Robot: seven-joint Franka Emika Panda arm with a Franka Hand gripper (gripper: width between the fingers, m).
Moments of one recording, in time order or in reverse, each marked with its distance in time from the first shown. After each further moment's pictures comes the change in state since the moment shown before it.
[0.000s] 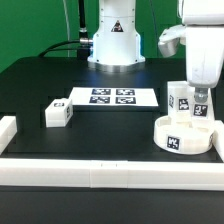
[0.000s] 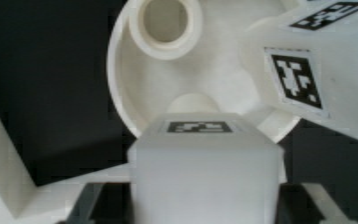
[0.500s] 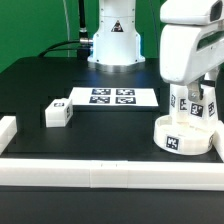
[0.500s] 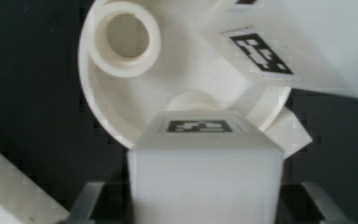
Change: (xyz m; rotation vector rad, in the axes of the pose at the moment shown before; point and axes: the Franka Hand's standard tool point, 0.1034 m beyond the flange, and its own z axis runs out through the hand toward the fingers) arm 0.001 0.000 0.000 -0.002 0.002 0.394
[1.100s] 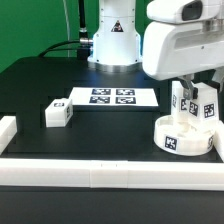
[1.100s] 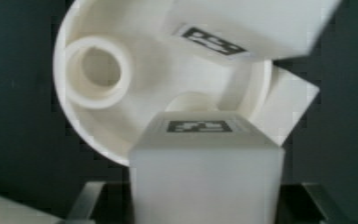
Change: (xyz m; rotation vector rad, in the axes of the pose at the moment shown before) arm 0.001 0.001 0.000 0.003 0.007 0.421
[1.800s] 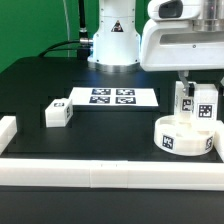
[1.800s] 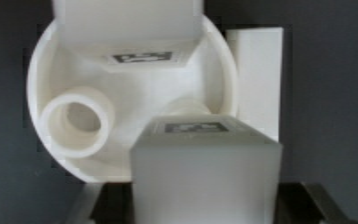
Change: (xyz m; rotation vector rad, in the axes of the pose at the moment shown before) arm 0.001 -0.004 0.000 0.015 0.001 0.557
